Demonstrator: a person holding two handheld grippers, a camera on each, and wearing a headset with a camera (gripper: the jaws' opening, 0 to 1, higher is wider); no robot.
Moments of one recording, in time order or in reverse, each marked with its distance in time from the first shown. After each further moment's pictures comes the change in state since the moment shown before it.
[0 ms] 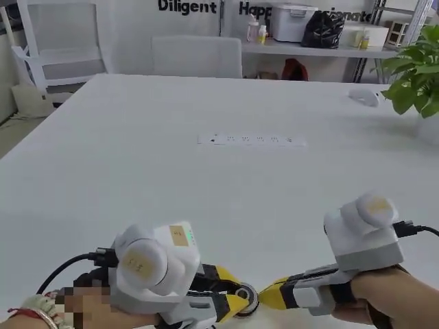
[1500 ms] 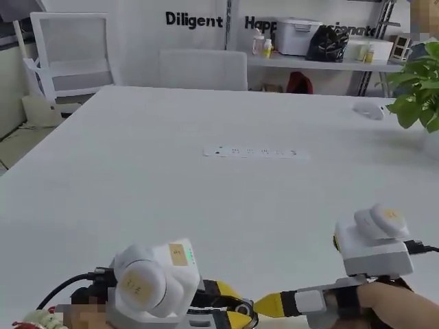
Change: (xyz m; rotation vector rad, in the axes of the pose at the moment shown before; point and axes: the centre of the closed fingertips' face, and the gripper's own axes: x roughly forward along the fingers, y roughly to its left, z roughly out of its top) left arm -0.002 -0.001 -0.002 0.015 -0.016 0.016; right arm 0.001 0.022 0.008 0.225 -0.055 0.120
